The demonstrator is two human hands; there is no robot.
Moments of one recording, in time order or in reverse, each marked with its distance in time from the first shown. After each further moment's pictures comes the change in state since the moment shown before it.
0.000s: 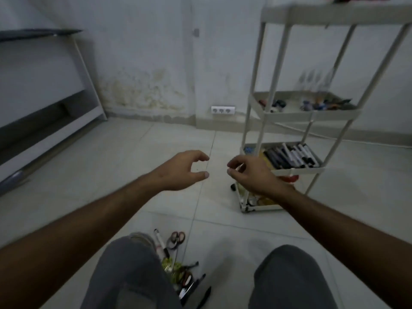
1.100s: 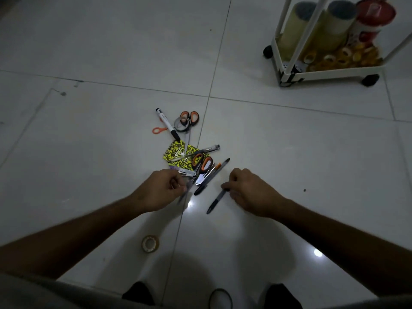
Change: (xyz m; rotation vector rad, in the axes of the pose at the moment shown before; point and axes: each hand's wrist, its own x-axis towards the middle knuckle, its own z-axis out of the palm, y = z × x) left_hand -0.200 -0.252 0.323 -0.275 -0.278 -0.437; right_hand -0.230 0.151 0.363 -0.158 -0.567 -0.167
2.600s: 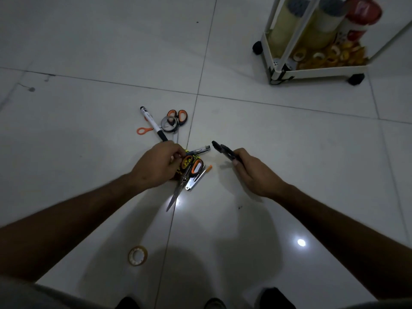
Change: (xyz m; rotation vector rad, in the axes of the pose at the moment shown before) left_hand 0.076 0.009 -0.012 0.233 0.180 0.330; right_hand 0.018 0.030 -0.029 0.368 0.178 0.239
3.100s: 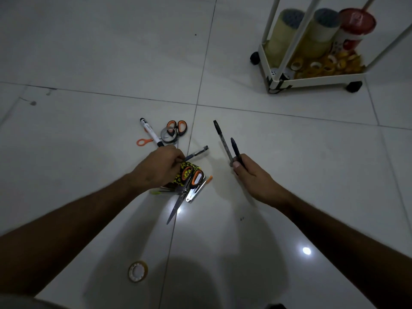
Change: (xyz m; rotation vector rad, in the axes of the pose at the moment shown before) left_hand 0.030 -0.003 -0.009 0.127 -0.103 0.032; right_hand 0.004 -0.021 -0.005 0.343 0.057 0.248
